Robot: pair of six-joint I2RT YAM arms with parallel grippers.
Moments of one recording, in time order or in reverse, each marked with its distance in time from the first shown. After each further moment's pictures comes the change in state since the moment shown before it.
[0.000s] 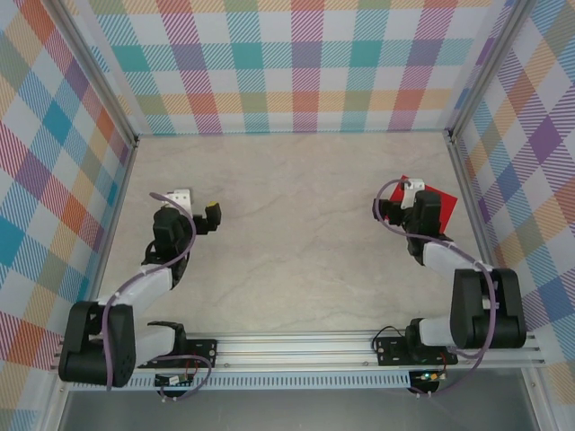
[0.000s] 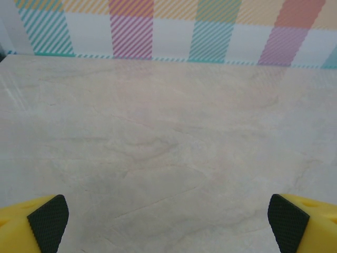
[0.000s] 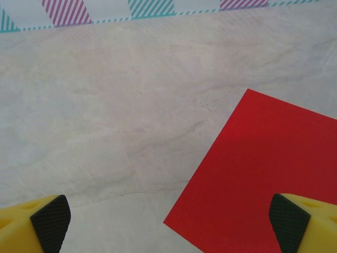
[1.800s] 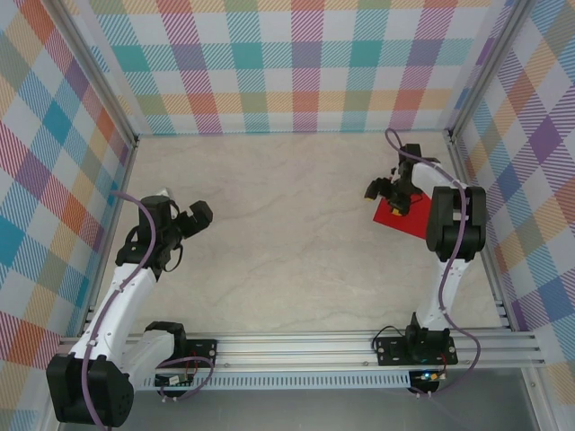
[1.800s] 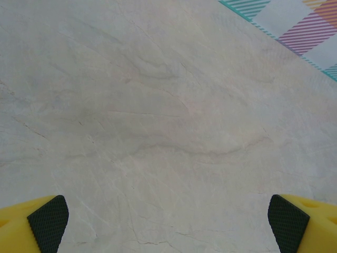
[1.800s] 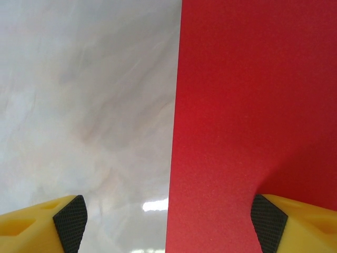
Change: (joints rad) left arm 0.014 -0.190 0.304 -0.861 0.047 -0.424; right arm 0.003 0.741 0.893 -1.011 -0.173 0.278
